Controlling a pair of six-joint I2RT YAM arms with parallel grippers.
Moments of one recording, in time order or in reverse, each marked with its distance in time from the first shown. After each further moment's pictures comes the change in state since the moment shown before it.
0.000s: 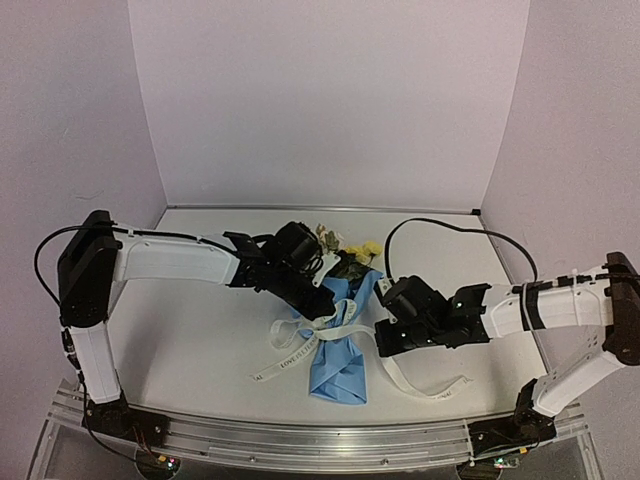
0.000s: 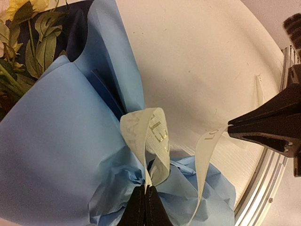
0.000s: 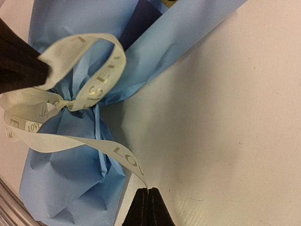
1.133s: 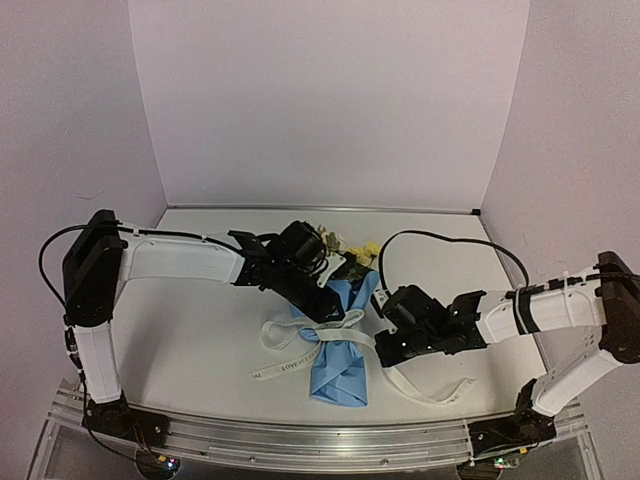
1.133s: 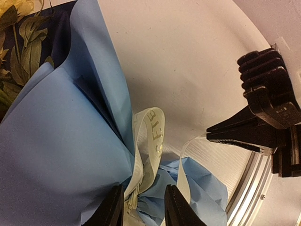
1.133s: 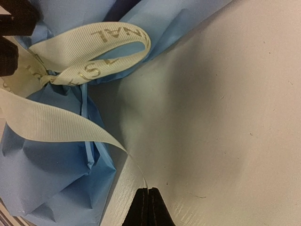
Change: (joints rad) left arm -0.002 0.013 0.025 -0.010 0.061 -0.001; right arm -0.002 0.027 -0.051 0.035 -0.051 -0.059
